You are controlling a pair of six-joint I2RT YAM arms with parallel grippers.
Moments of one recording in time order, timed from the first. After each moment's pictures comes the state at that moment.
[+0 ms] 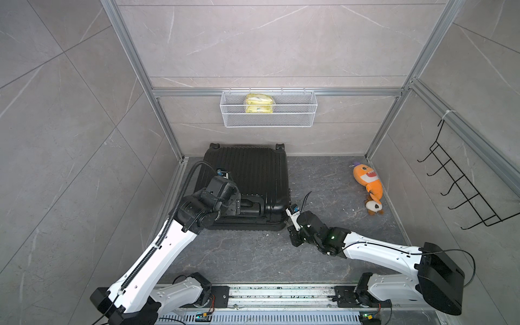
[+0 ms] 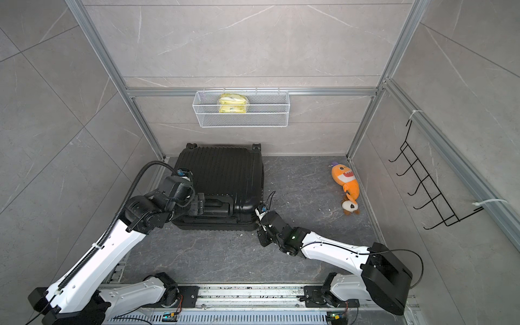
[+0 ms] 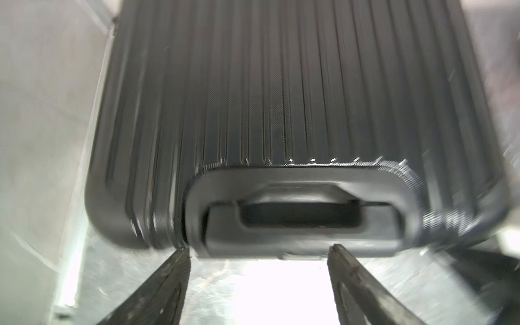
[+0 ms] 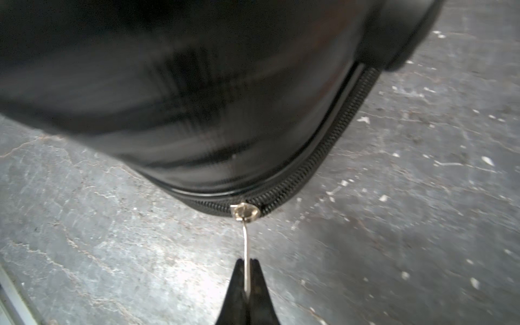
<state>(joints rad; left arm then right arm) -0.63 1.09 1.35 -1.14 -0.38 -0.56 0.93 1.32 0.70 -0.16 0.13 0.32</state>
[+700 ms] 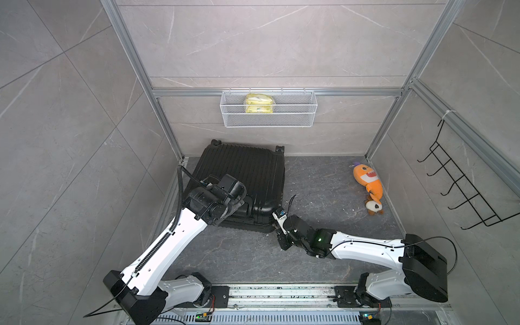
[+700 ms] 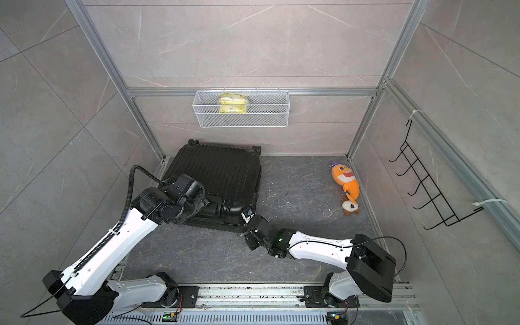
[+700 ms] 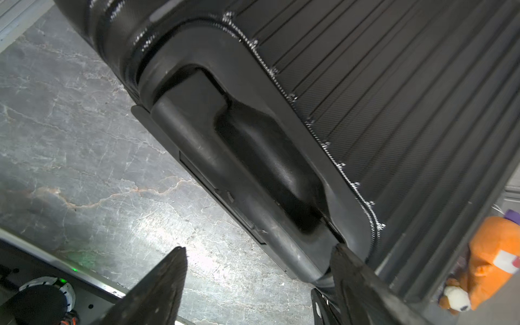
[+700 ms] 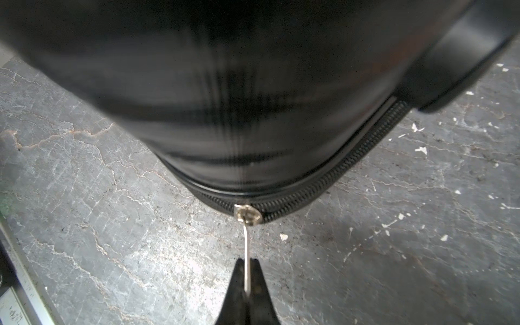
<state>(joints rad) -0.64 1.22 1.39 -1.30 -0.35 -1.30 1.04 1.43 0.78 -0.12 0.18 0.32</state>
